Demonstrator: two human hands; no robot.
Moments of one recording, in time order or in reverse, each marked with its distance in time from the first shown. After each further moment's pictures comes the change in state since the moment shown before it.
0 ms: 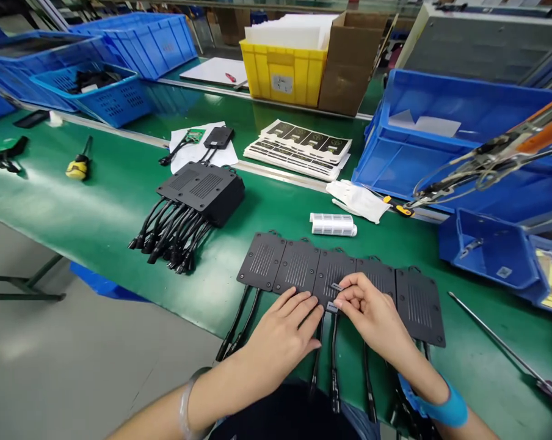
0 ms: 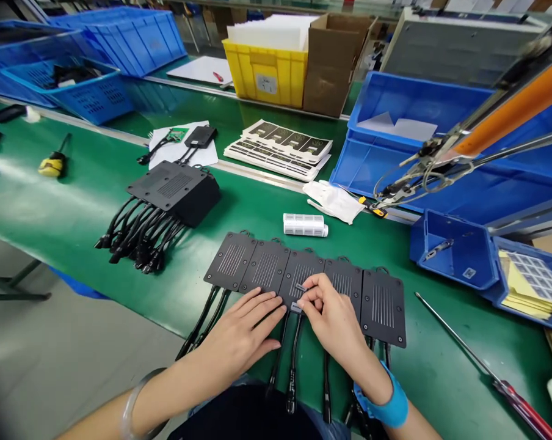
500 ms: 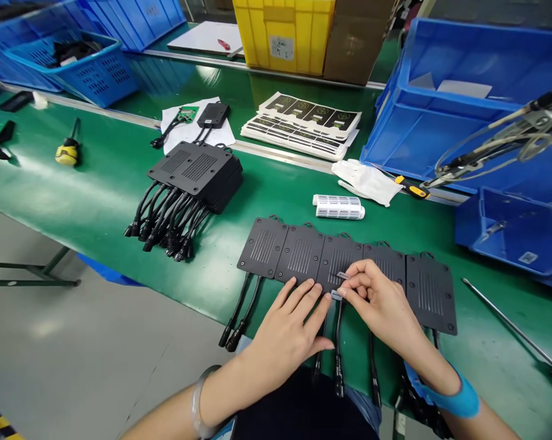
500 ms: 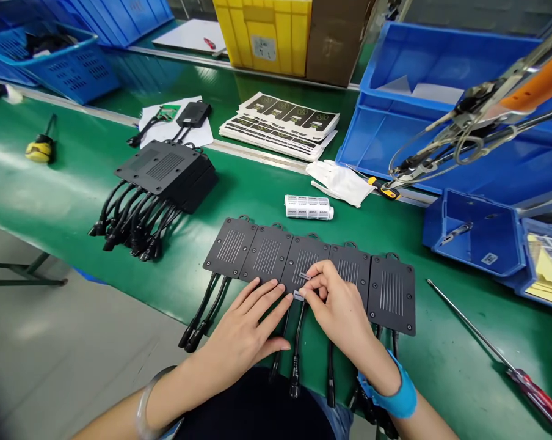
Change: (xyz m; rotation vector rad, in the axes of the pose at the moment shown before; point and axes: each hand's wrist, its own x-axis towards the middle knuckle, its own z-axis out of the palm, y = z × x) left_hand -0.007 0.010 0.012 0.043 -0.009 -0.051; right_hand -0.001 -0.002 -0.001 -0.038 0.005 0.010
